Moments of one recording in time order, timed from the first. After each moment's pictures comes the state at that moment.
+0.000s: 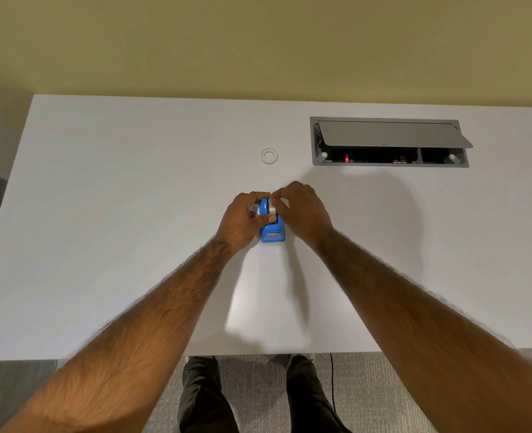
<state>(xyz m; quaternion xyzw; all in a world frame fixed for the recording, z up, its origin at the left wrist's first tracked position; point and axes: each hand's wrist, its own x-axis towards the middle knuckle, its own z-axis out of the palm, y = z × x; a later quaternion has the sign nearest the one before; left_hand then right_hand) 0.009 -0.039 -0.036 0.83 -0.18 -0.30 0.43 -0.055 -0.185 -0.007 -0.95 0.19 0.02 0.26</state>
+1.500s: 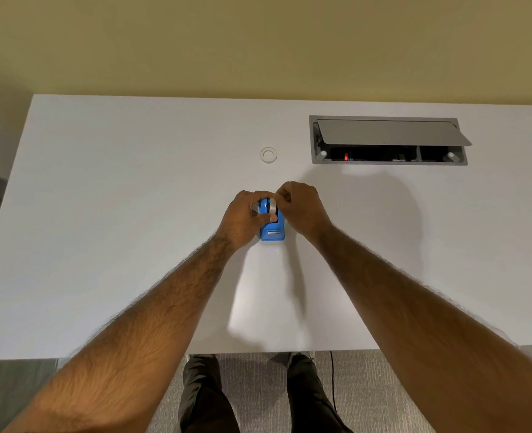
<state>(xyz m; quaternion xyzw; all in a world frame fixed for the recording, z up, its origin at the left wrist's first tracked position) 0.010 -0.041 -0.029 0.83 -0.21 -0.30 0.42 -0.049 -0.187 0.002 -0.91 0.23 0.04 0.33</state>
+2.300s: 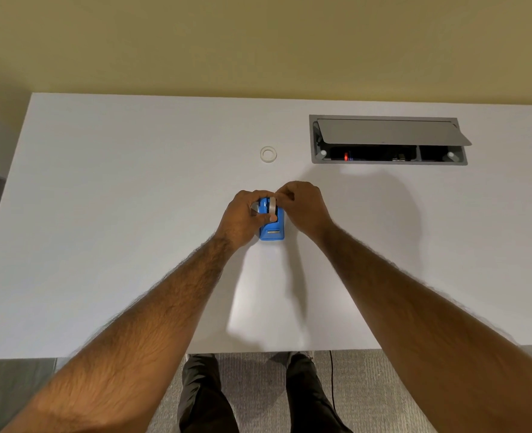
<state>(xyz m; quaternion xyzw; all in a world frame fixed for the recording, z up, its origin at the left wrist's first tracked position) 0.008 -0.041 -0.026 0.83 -0.19 -0.30 0.43 -0.052 -0.190 0.001 -0.90 0.25 0.03 0.36</state>
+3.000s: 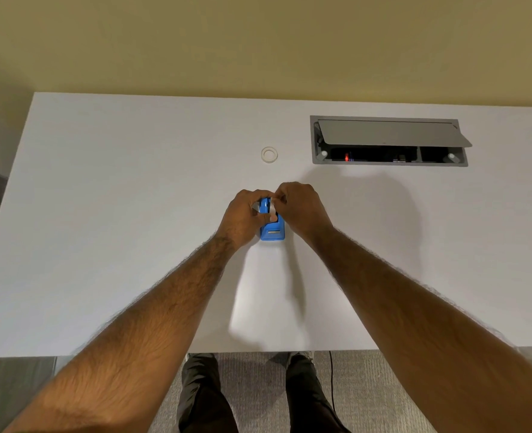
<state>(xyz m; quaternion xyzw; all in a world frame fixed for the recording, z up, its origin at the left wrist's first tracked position) 0.008 -0.042 -0.027 0.83 -0.21 -0.29 0.42 -0.047 -0.182 0.008 -0.94 0.20 0.06 0.25</state>
